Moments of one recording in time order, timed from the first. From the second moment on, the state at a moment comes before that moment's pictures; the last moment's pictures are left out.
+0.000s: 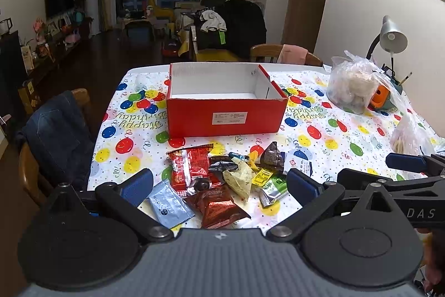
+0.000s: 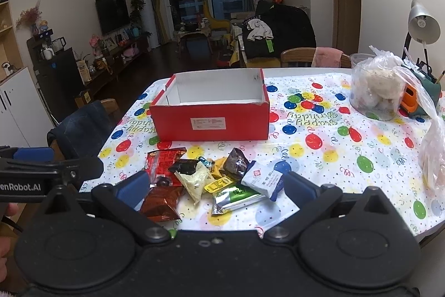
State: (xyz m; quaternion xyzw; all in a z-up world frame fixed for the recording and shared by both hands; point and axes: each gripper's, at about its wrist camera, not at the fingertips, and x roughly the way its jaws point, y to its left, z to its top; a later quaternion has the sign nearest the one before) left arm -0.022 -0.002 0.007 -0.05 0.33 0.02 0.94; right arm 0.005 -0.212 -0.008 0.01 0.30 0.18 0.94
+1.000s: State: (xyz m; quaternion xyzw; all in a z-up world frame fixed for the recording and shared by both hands) left arm -0.023 -0.006 0.006 -0.05 0.33 0.01 0.94; right arm 0.002 -0.214 -0.007 0.02 0.30 0.17 0.94
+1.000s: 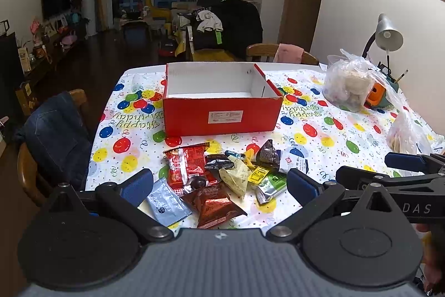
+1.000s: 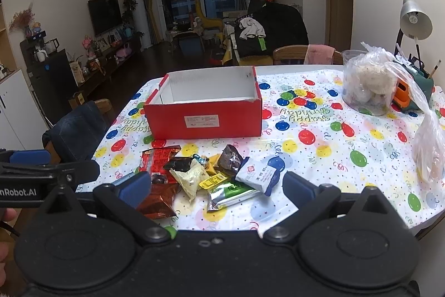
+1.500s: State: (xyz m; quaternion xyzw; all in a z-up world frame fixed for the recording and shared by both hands) left arm -0.025 -0.005 0.012 -0.04 0.31 0.01 0.95; right arm -0.006 -0.209 0.002 0.00 0.27 0.17 0.95
